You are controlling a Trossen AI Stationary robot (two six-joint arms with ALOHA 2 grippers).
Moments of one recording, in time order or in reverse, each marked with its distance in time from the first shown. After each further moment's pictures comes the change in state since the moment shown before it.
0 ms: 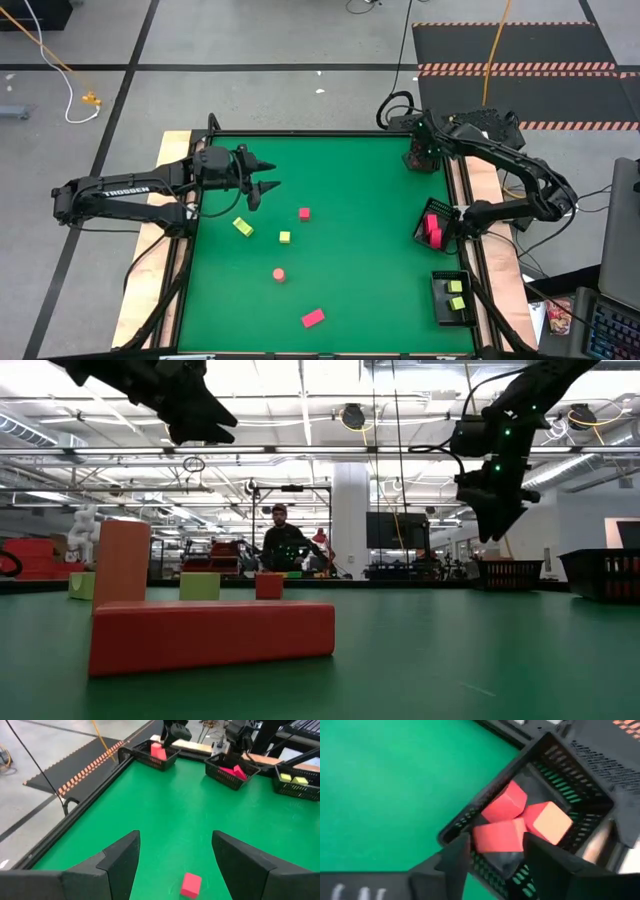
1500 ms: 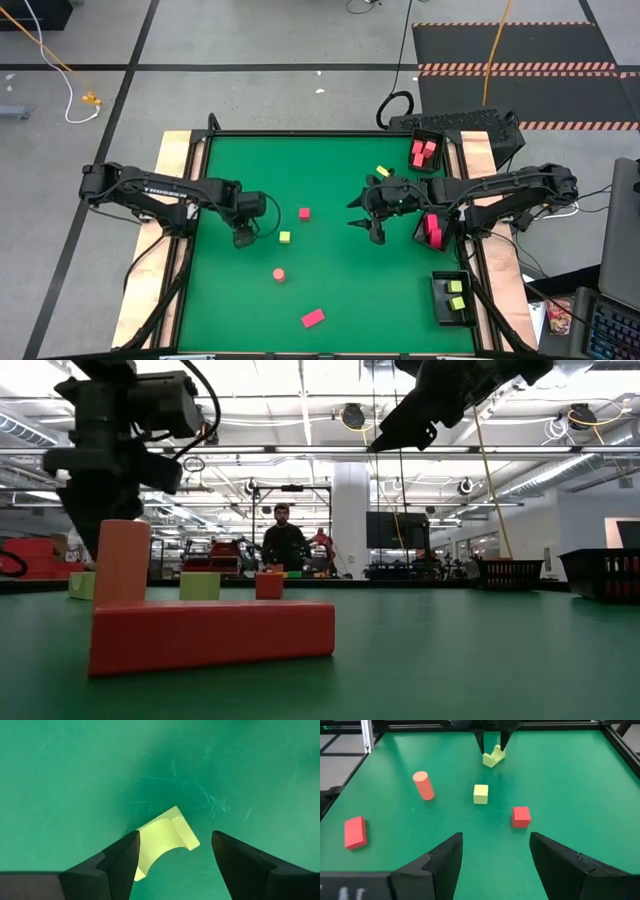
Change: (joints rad) left arm -0.205 0.365 0.000 -0.670 0.077 -0.190; right arm 0.913 0.000 0.000 0.600 -0.208 -0.062
